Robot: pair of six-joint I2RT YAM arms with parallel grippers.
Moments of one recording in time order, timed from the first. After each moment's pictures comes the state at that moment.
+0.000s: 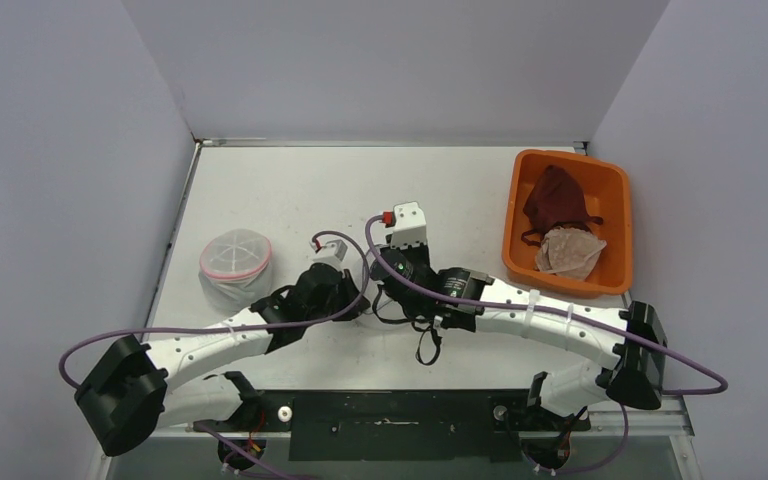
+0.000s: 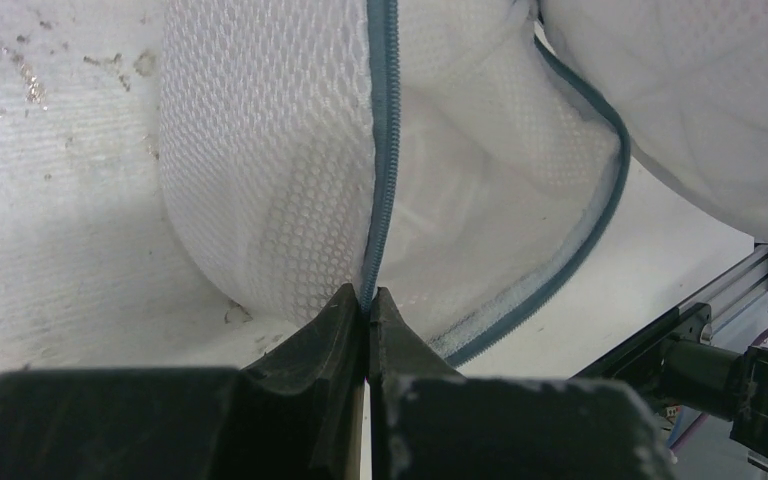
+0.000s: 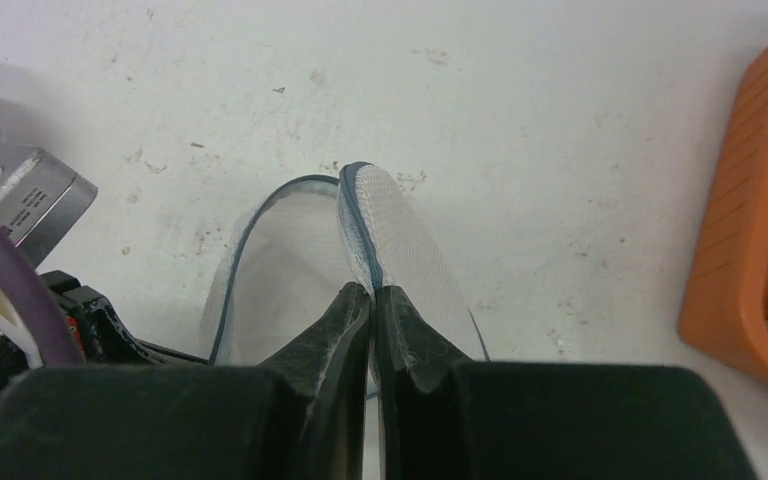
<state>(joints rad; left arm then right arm) -0.83 1.16 0.57 -0.03 -0.09 -0.84 1.17 1.40 1.22 -0.53 0.88 0.50</state>
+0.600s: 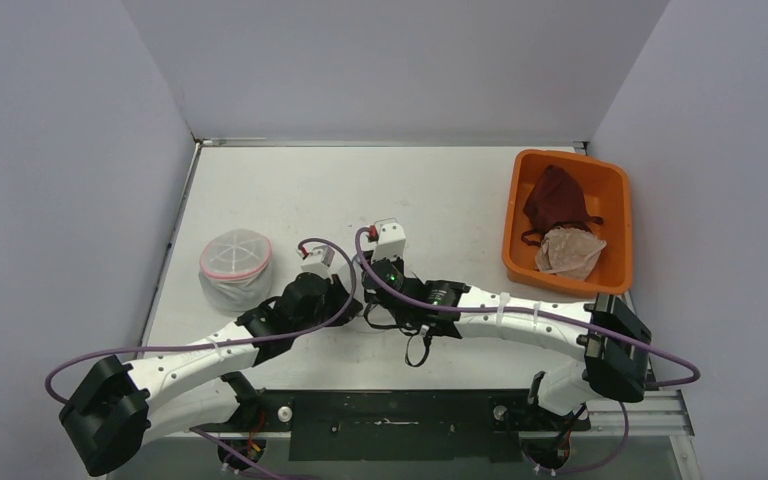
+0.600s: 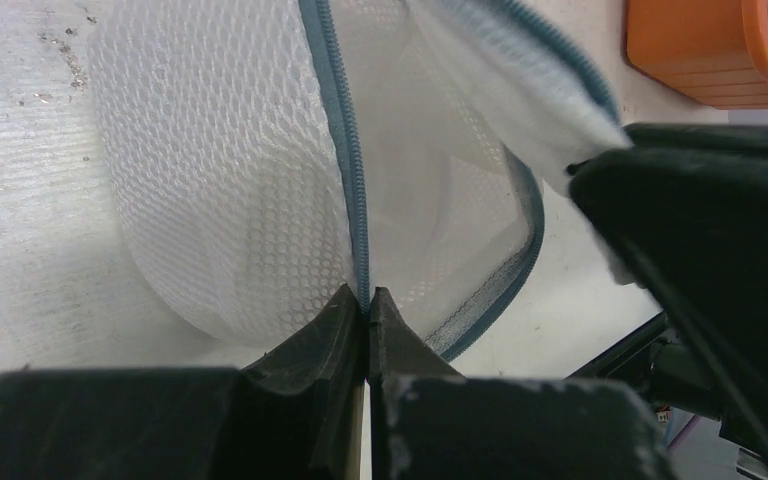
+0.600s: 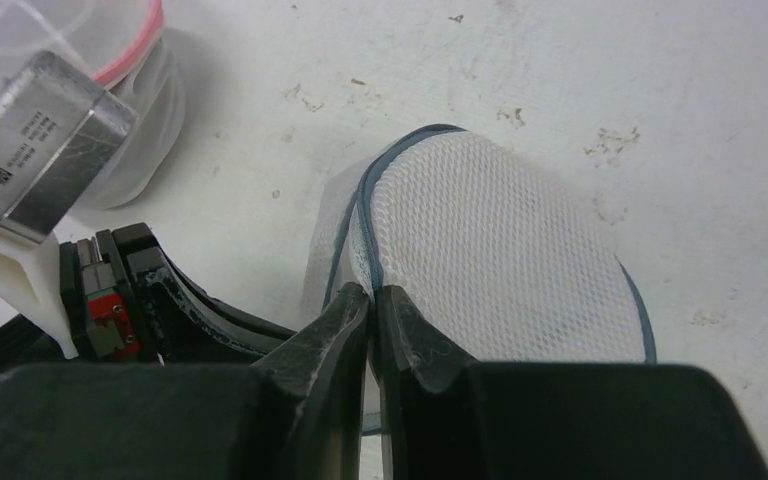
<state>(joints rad) -0.83 1.02 0.44 0.00 -0.12 -0.86 1.16 1.47 1.06 -0.17 0.61 0.58</state>
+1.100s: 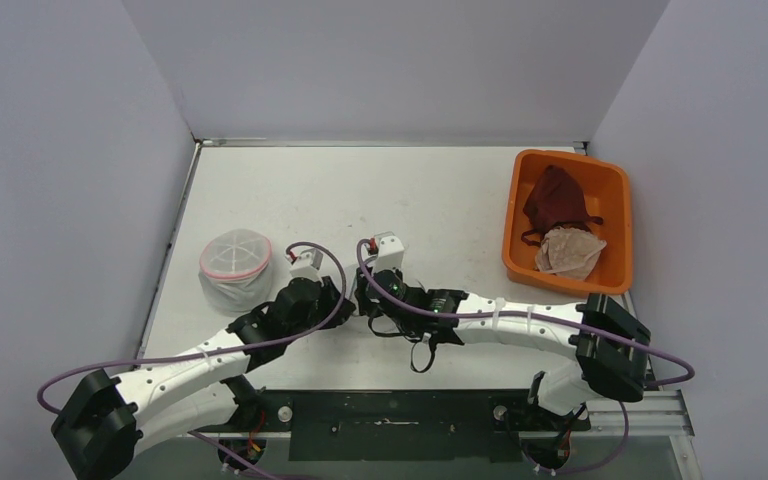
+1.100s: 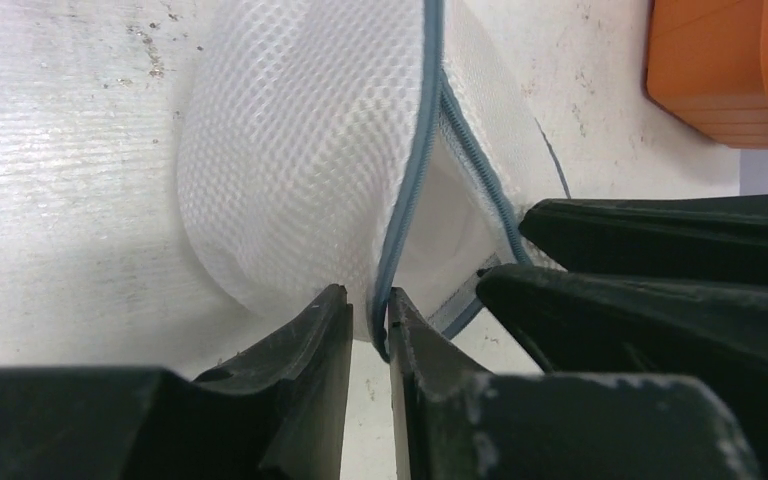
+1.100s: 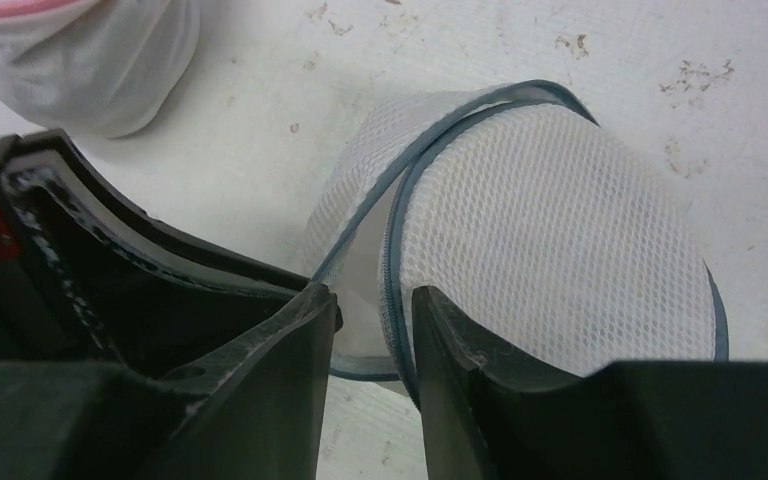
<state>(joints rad) -0.83 0.95 0.41 -0.05 -0.18 -0.89 1.17 1.48 0.96 -0.08 0.47 0.61</state>
